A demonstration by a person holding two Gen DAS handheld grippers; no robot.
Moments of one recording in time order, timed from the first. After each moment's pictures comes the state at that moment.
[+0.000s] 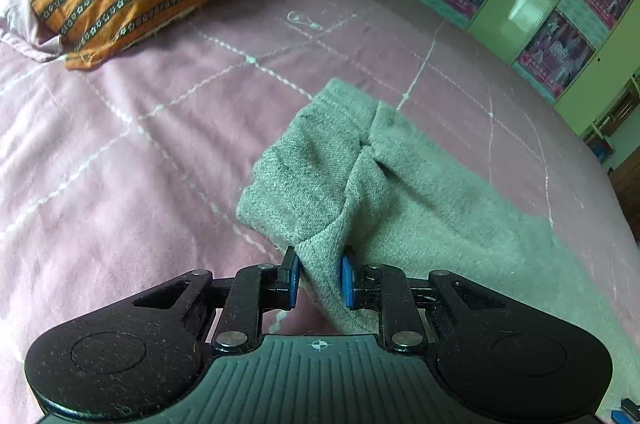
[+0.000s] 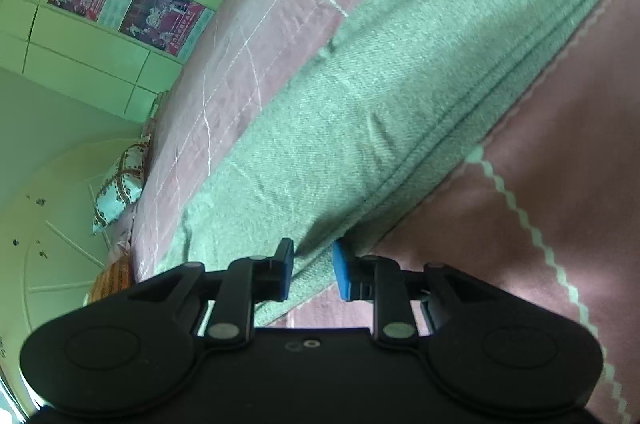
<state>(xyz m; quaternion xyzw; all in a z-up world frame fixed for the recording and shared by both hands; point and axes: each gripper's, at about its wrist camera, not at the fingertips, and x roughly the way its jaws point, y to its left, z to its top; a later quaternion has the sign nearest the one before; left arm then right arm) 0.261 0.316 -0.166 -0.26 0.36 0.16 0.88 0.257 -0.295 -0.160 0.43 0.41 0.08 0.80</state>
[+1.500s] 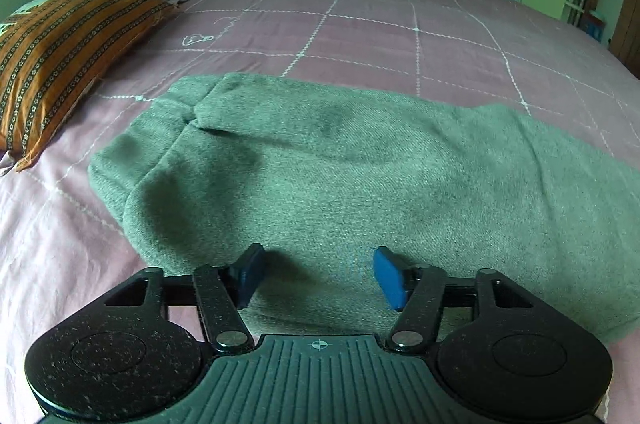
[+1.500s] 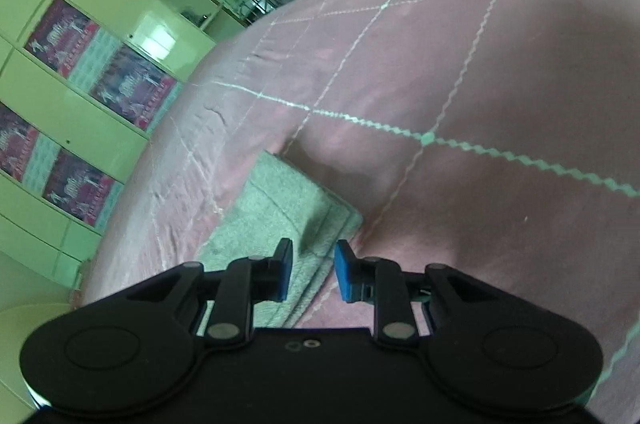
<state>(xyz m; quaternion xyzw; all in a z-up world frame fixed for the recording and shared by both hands) 0.286 0.182 -0.151 -0.05 0.40 0.14 0.90 0.201 -0.514 -0.146 0.44 0.26 -0.14 0.85</state>
